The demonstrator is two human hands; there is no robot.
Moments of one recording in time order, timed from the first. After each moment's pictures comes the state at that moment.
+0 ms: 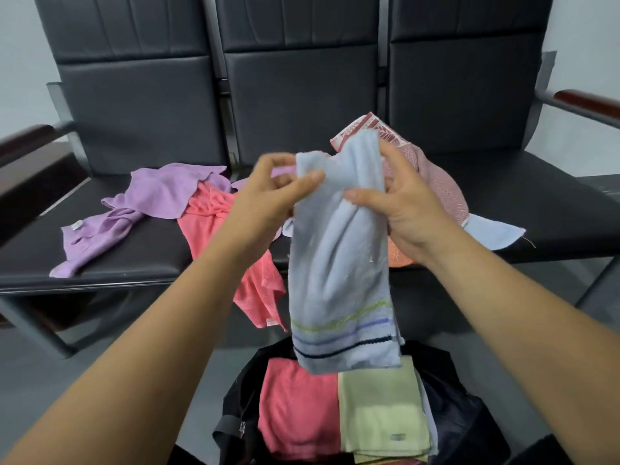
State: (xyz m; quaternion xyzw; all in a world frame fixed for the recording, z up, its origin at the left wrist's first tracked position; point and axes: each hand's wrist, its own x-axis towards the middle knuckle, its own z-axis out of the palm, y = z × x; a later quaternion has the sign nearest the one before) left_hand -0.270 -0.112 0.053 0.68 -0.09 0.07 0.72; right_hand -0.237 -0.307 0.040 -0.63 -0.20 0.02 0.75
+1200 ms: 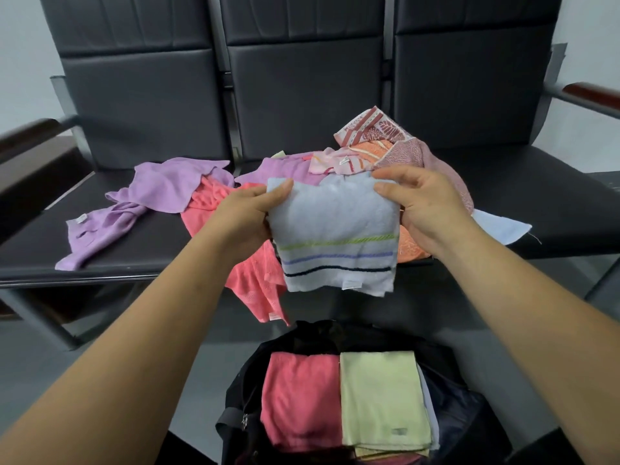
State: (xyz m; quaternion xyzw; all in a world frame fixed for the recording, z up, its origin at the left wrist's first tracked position) left_hand -0.249 -0.077 0.025 0.66 0.02 -0.02 0.75; right_hand -0.213 -0.327 0.023 -0.67 -0.07 -0.01 0.74
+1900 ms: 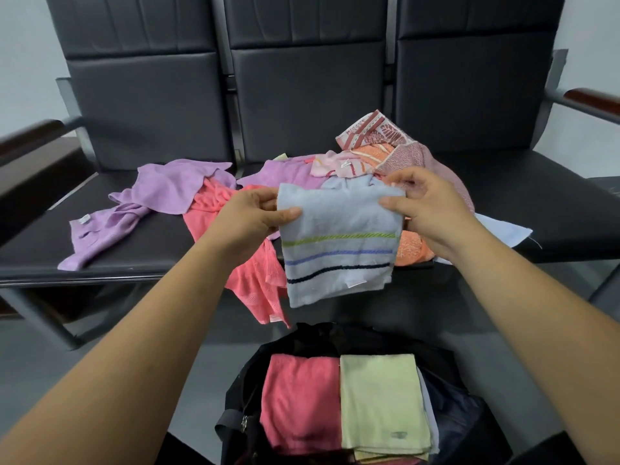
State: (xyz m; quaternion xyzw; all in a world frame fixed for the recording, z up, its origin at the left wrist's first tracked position) left_hand -0.252 -0.073 0.022 0.70 -0.01 0.00 0.71; right_hand -0.214 -0.339 0.023 -0.72 -0.09 0.00 0.69
